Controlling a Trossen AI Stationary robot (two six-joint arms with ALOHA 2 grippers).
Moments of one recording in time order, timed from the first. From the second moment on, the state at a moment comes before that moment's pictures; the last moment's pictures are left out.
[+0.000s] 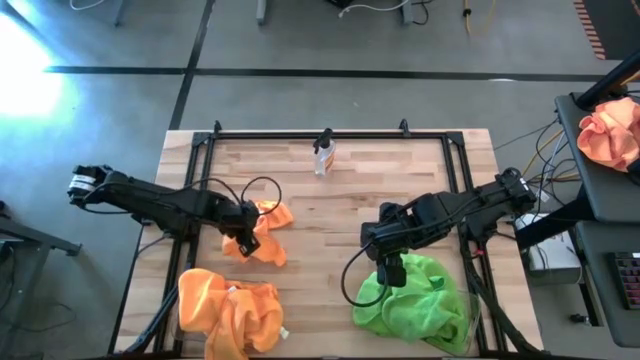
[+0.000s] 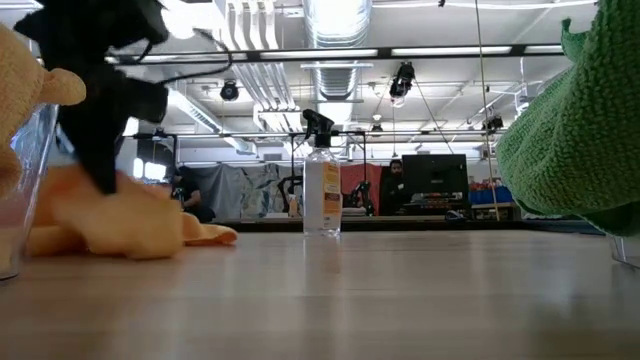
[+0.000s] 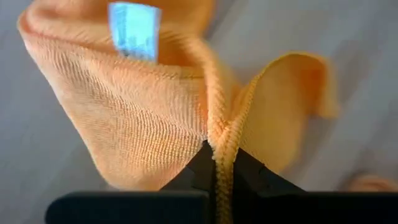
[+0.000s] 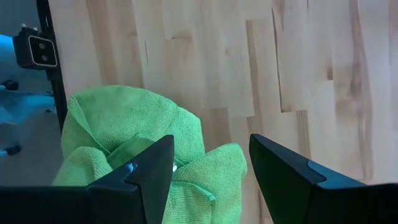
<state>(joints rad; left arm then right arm) -0.12 1.10 0.60 -0.72 -0.03 -0.77 0.35 1.72 1.88 -1.43 0.02 0.47</state>
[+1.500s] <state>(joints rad) -1.10 1.51 1.74 -1.57 -0.47 -1.65 0.34 1.72 1.88 -1.42 0.03 0.41</state>
